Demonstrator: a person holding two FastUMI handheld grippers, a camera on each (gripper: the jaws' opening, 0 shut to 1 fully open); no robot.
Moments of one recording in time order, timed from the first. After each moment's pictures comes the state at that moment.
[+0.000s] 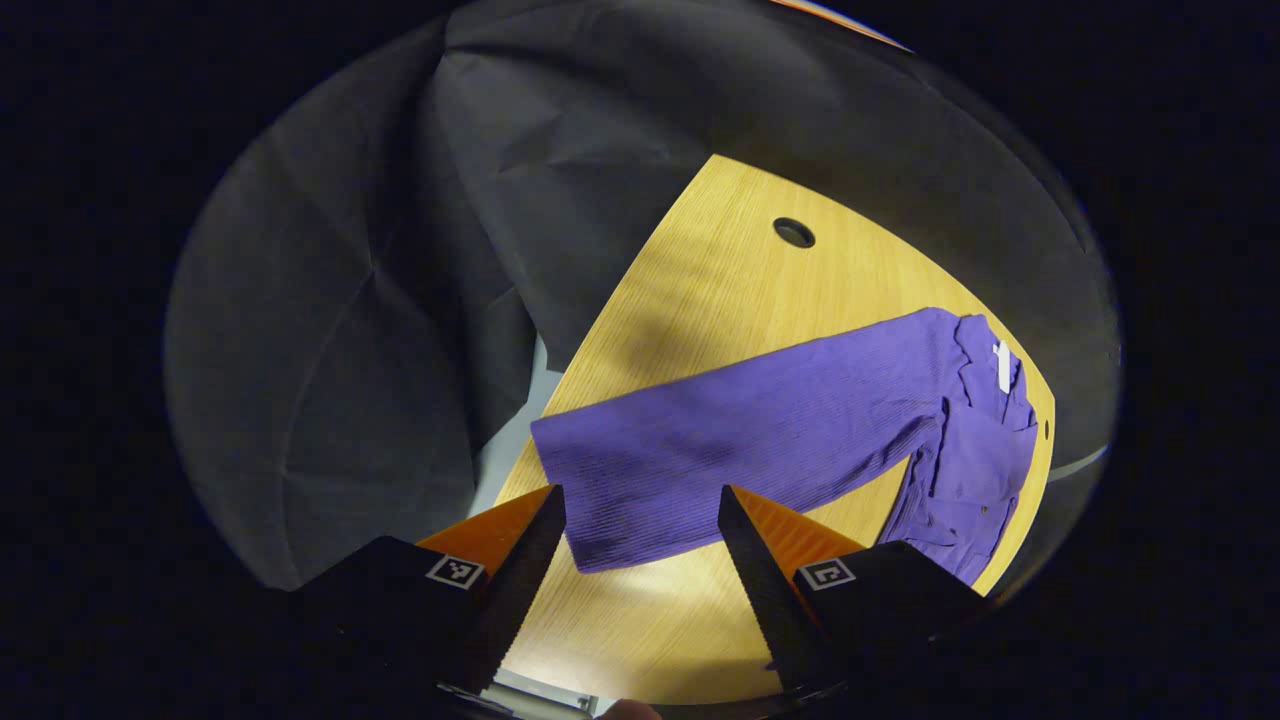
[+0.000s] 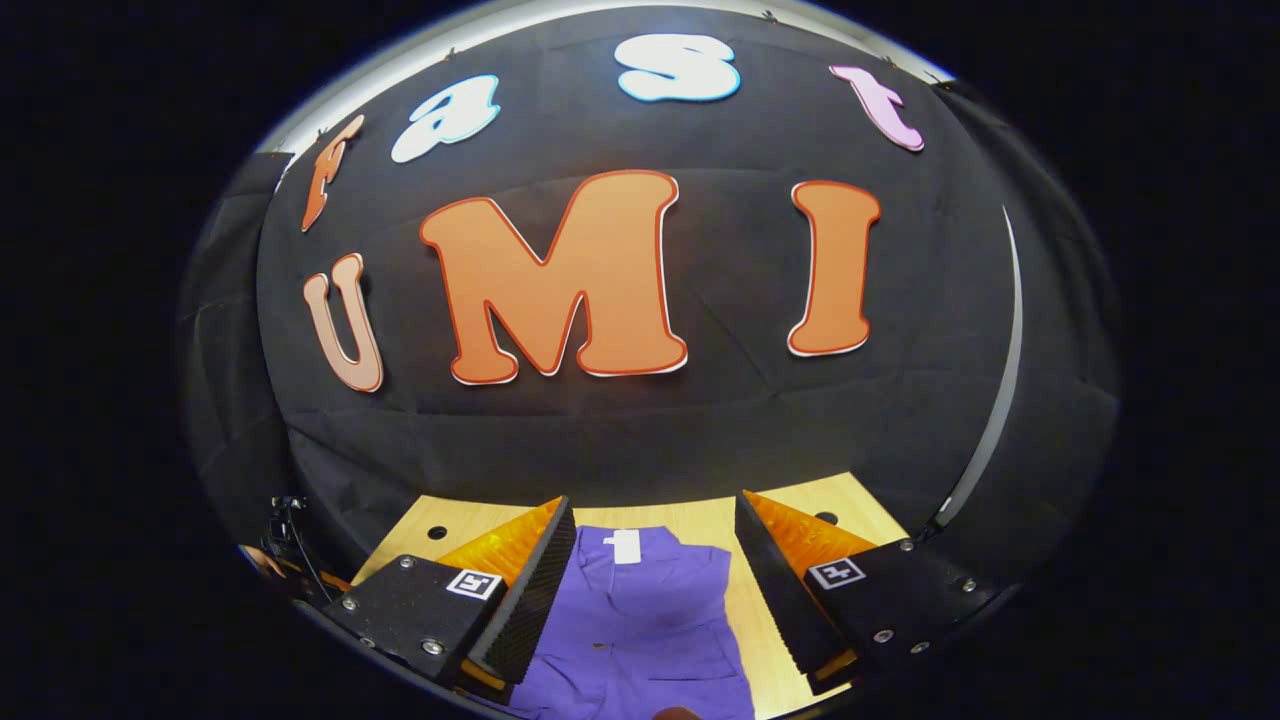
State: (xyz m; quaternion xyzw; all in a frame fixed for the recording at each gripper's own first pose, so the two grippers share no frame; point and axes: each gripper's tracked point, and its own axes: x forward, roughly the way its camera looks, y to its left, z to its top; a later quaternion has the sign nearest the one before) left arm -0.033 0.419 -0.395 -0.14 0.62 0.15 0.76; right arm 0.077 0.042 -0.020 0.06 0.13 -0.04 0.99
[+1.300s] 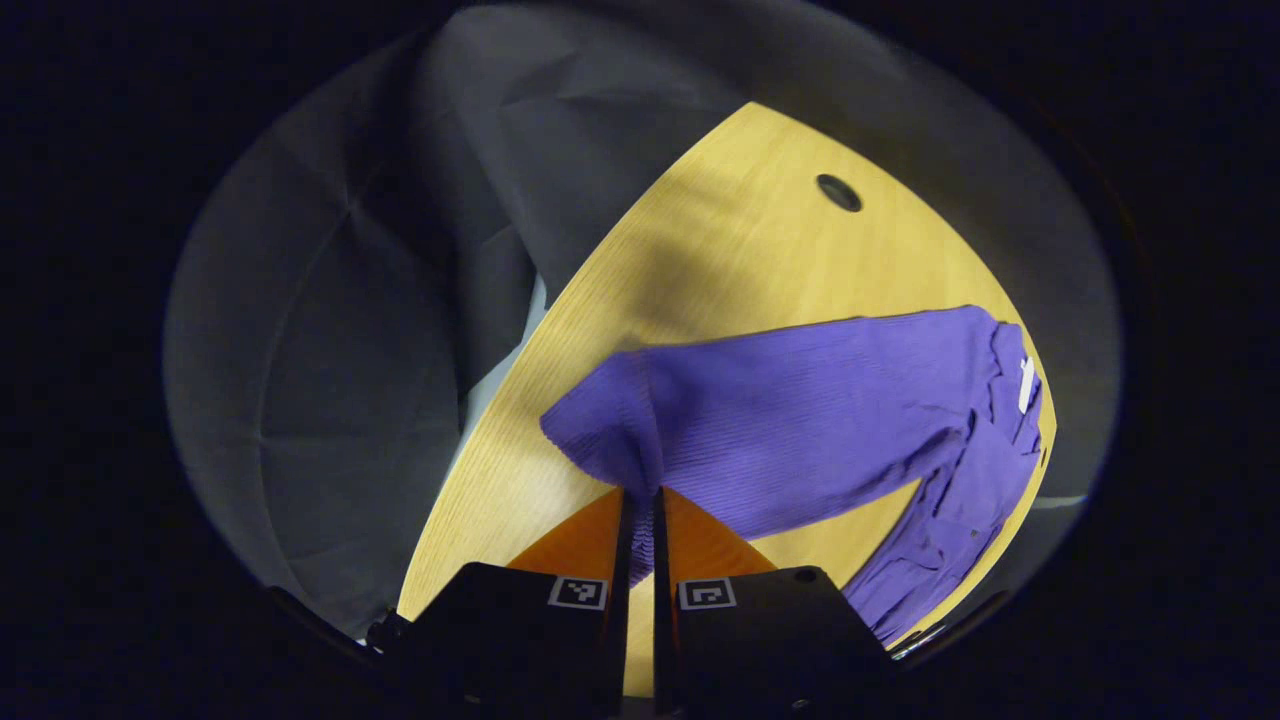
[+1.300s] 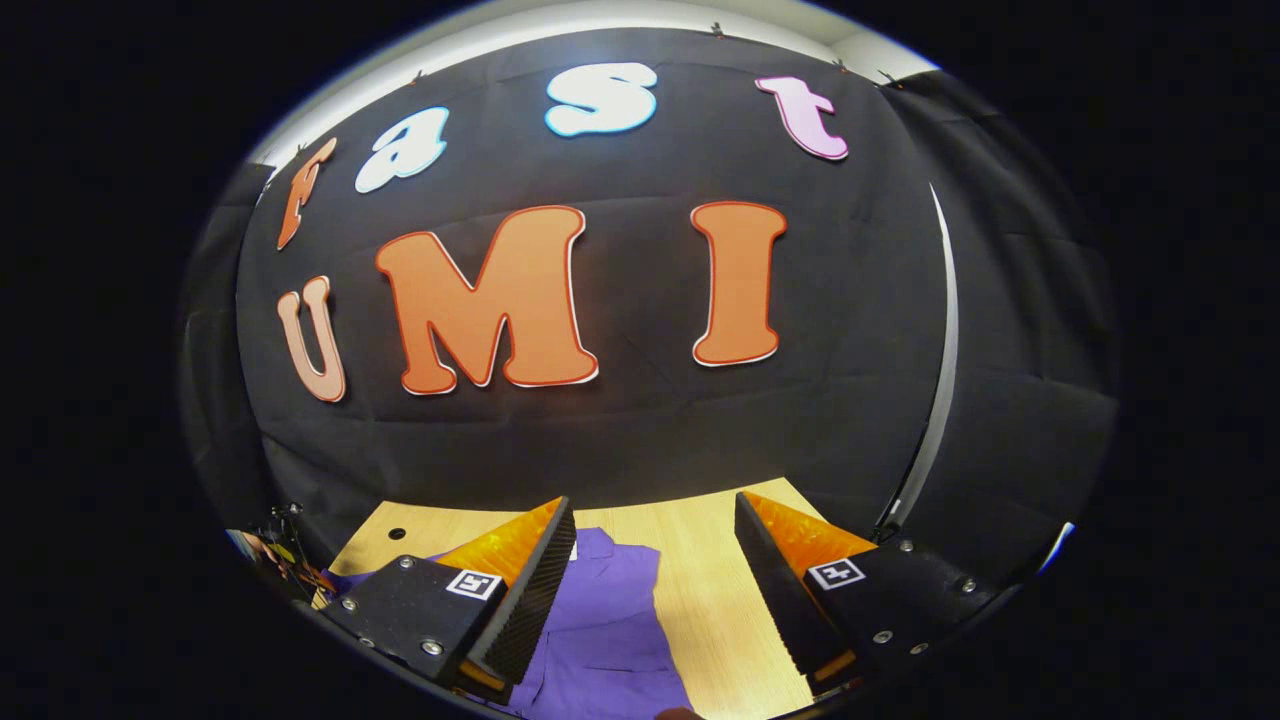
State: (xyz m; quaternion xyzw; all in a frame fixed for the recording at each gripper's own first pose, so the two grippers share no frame) left arm -0.003 0.390 -0.400 -0.16 0.65 0.15 0.72; right arm 0.019 -0.046 -0.016 0.07 0.11 -0.09 0.99
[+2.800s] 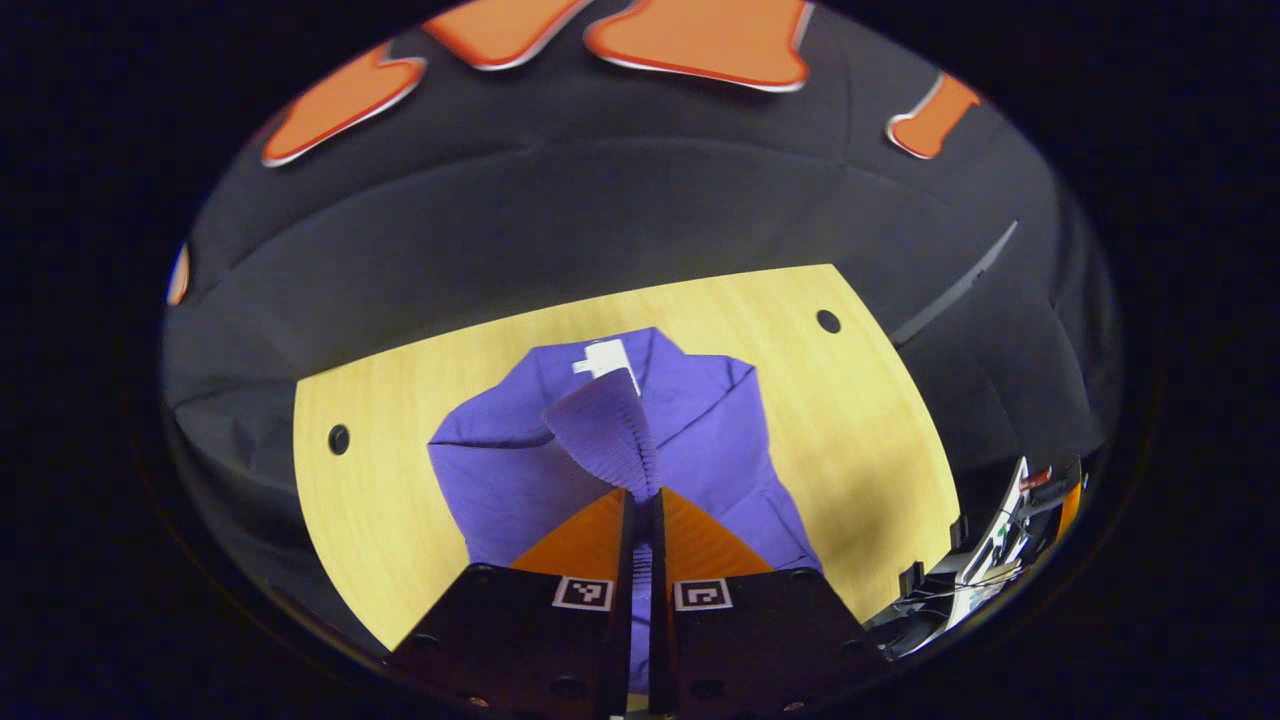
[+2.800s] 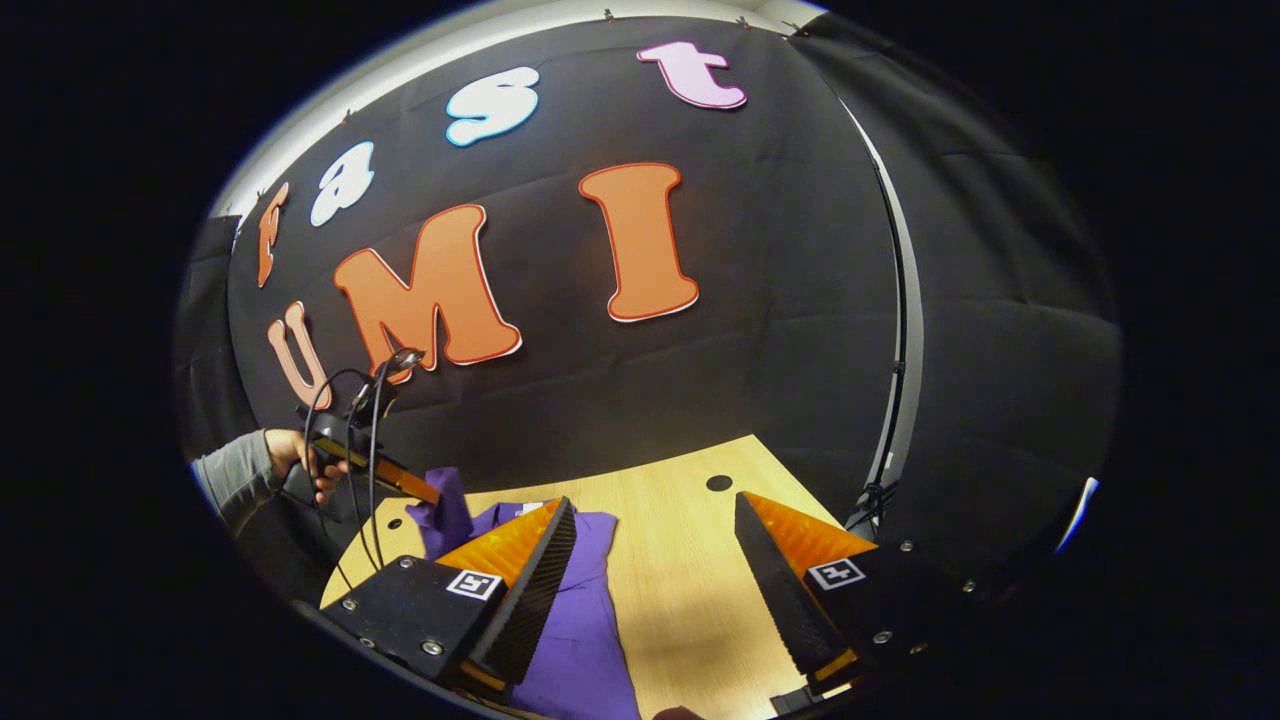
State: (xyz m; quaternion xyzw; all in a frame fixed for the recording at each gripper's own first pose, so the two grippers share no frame) left arm 0.171 -0.106 -0.231 0.05 0.56 -0.20 0.80; right arm -0.036 -0.157 -0.083 0.13 0.14 -0.08 0.98
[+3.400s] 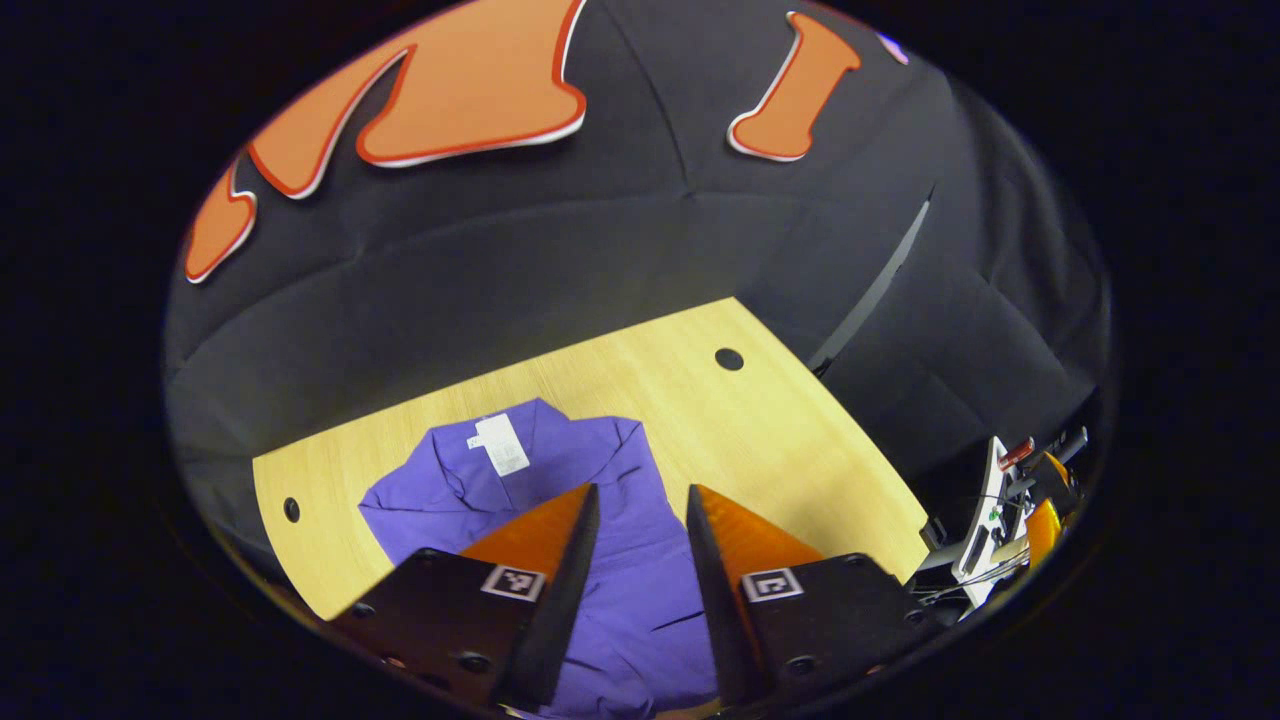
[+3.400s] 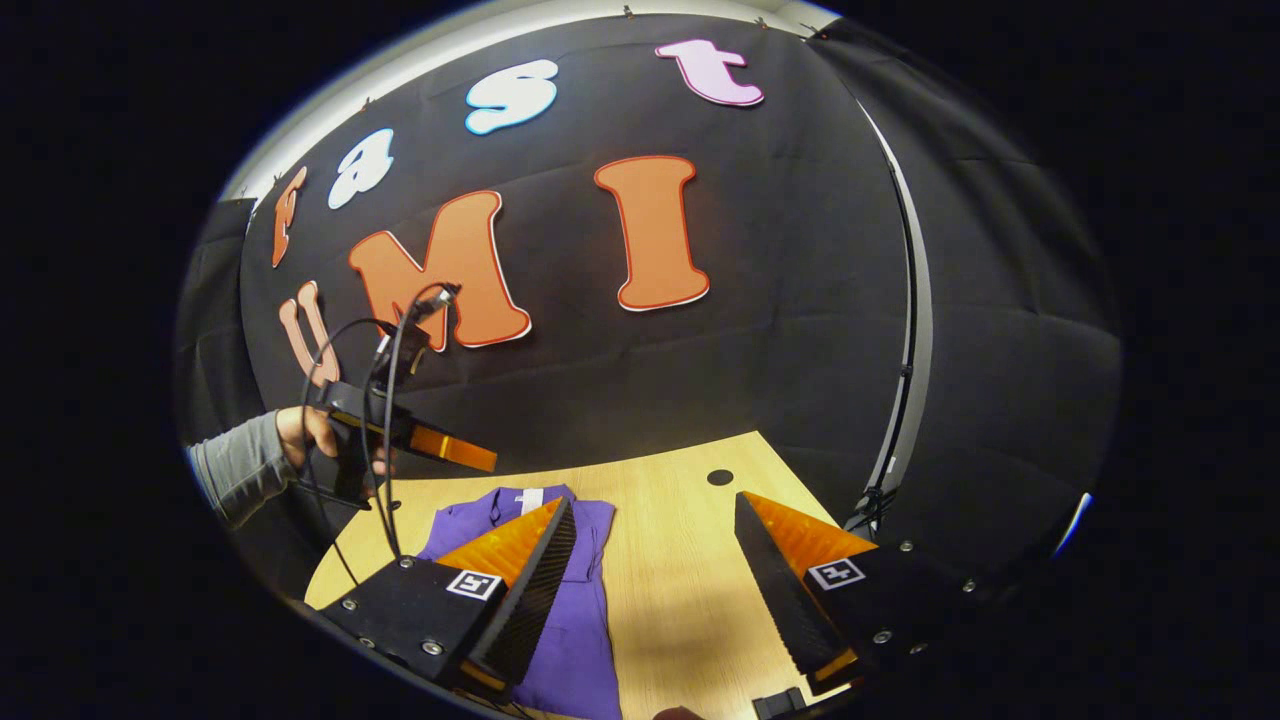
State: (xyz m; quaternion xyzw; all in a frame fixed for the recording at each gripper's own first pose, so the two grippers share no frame) left arm 0.157 -0.191 -0.179 0.04 0.44 -0.29 0.85; right arm -0.042 -0.151 -0.091 0.11 0.15 -0.06 0.98
